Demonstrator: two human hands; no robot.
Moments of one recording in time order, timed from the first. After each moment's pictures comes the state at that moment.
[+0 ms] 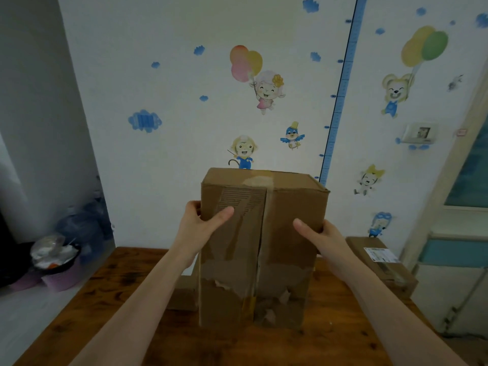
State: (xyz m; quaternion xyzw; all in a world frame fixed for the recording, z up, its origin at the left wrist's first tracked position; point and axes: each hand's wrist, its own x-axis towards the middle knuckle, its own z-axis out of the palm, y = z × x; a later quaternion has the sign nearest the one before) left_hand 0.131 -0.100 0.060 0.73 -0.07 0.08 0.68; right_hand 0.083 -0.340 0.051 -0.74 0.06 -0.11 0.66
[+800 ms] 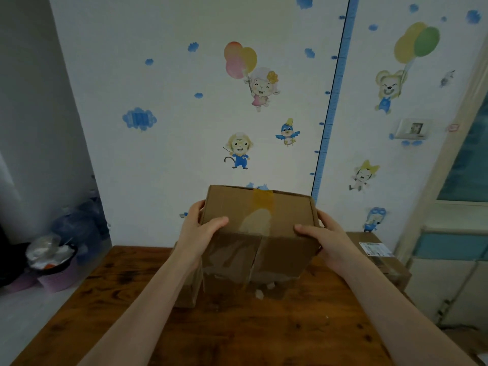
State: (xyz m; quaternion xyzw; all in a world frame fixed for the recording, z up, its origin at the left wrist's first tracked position) left_hand 0.120 -0.112 0.052 0.68 -0.06 0.03 0.73; right_hand 0.078 -0.348 0.055 -0.65 0.13 -0.07 0.74
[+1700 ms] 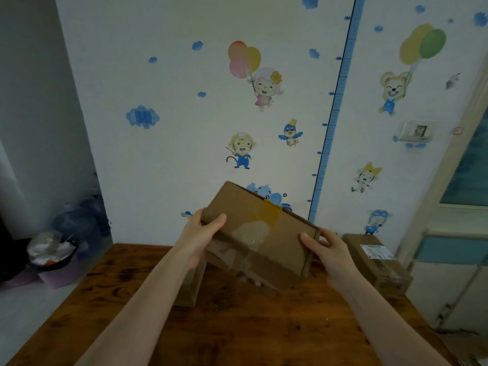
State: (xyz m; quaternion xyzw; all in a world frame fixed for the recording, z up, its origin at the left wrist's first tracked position) left_hand 0.126 -0.111 0.052 0.65 -0.01 -0.07 0.75; right_hand 0.072 -0.349 0.024 -0.67 0.14 -0.12 0.72
